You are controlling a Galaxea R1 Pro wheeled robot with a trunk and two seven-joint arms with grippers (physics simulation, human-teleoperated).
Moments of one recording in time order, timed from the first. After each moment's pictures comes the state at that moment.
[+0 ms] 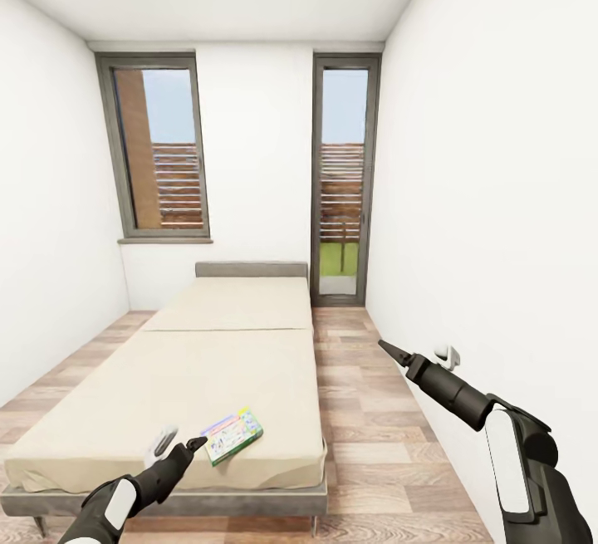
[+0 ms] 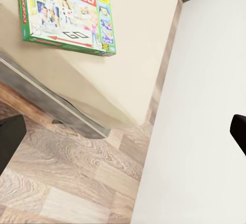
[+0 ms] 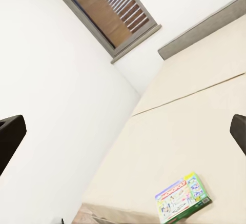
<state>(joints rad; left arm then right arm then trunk) -0.51 0.00 0.79 -0.49 0.09 0.49 -0.43 -0.33 0.06 -0.40 -1.51 -0.39 0.83 0.66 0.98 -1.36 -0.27</state>
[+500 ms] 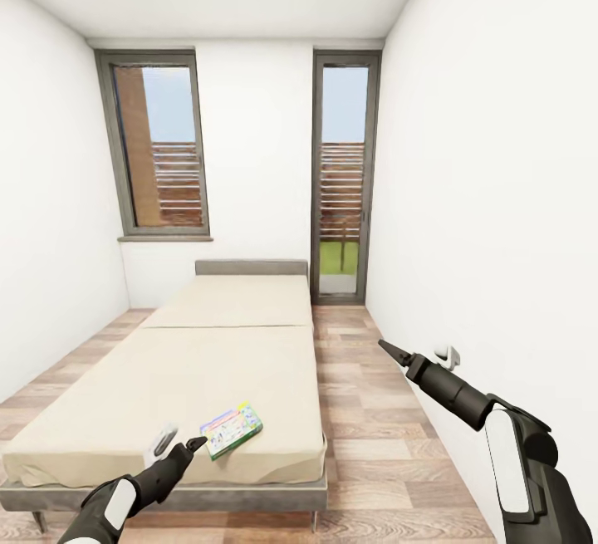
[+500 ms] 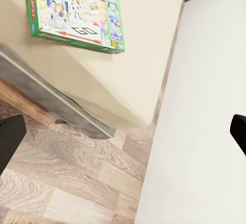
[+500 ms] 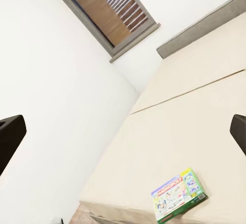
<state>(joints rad) -0.51 0.00 0.79 -0.49 0.09 0.49 -0.43 -0.33 0.06 -0.40 -1.51 -0.39 0.83 0.66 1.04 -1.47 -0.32</state>
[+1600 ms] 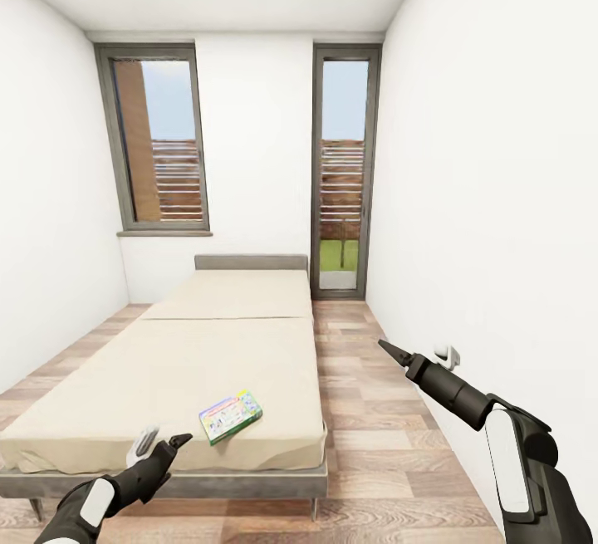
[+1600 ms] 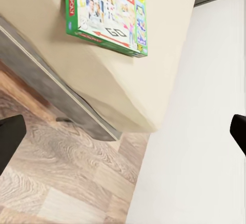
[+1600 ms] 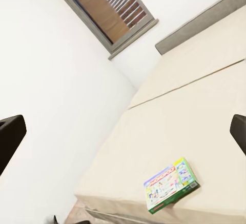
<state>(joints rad) -0.51 0.07 0.79 -0.49 0.19 0.59 -0.43 -0.33 0.06 -0.40 -1.52 -0.39 0.83 0.66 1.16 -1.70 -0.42</state>
